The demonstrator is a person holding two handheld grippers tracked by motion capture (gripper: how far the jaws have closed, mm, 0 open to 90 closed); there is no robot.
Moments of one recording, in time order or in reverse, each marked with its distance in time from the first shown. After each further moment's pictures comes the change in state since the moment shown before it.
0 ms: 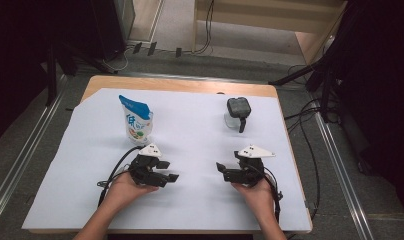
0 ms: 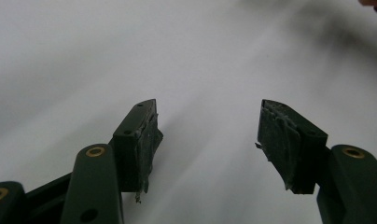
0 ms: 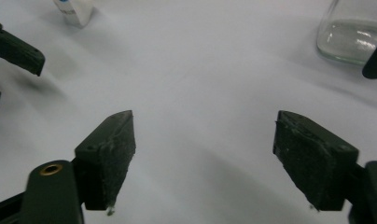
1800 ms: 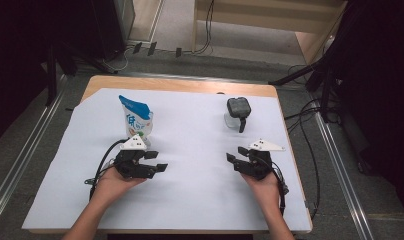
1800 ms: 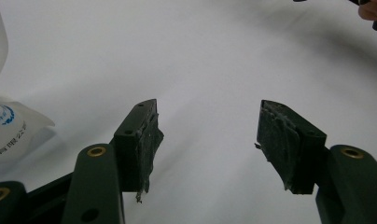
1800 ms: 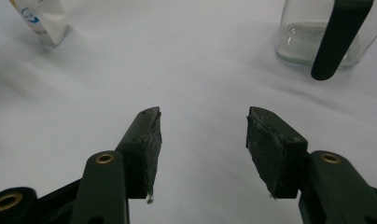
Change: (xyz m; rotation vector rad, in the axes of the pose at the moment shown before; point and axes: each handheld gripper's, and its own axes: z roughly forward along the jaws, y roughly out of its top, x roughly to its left) left arm 0.013 -0.003 -0.032 -0.115 0.072 0.034; right arm -0.031 0.004 -0.003 -0.018 -0.027 0.075
